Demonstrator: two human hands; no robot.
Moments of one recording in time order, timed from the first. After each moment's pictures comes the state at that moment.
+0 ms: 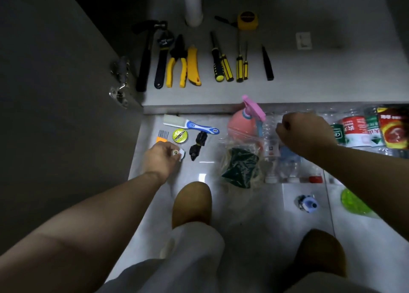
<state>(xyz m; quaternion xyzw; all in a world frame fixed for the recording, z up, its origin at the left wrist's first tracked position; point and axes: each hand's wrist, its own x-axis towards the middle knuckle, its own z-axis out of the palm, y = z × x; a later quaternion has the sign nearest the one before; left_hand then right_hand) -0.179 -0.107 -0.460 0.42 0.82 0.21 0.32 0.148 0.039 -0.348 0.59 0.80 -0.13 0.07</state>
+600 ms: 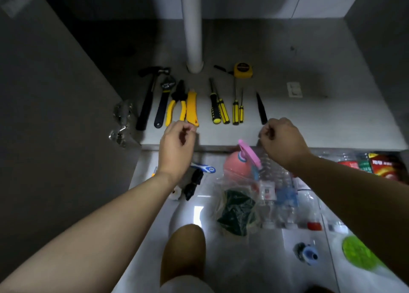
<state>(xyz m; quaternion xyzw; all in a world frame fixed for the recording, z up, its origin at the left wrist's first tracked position) -0.141 0.011 -0.384 0.47 0.72 0.46 0.22 0.105 0.099 -0.336 0.60 0.76 -0.24 -0.11</state>
